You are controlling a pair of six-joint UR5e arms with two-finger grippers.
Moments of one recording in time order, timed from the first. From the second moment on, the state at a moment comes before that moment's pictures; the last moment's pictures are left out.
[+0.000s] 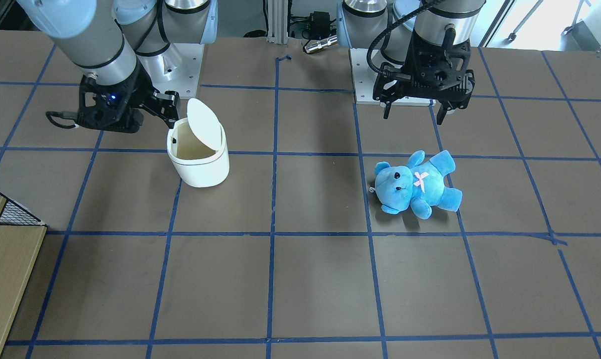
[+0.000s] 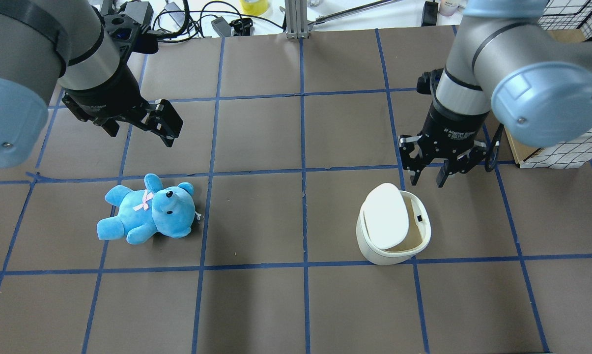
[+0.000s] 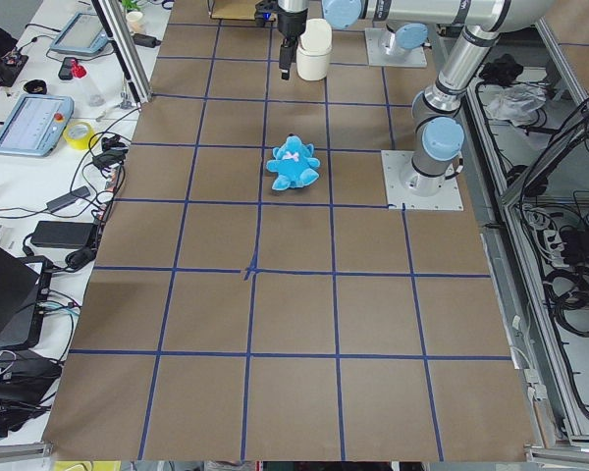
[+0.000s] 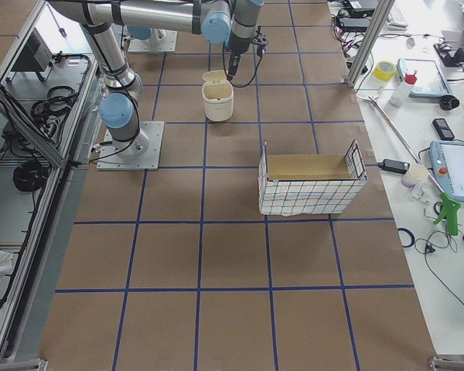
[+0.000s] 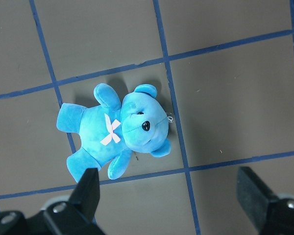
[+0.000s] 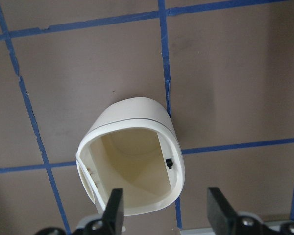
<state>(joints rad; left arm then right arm) -1.62 -1.48 -1.66 -1.51 1.67 0.15 1.58 -1.59 1.67 -1.48 -1.54 0.12</state>
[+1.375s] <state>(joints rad) -1.62 -1.48 -1.66 -1.51 1.67 0.15 1.58 -1.60 1.55 -1.52 -1.60 0.11</state>
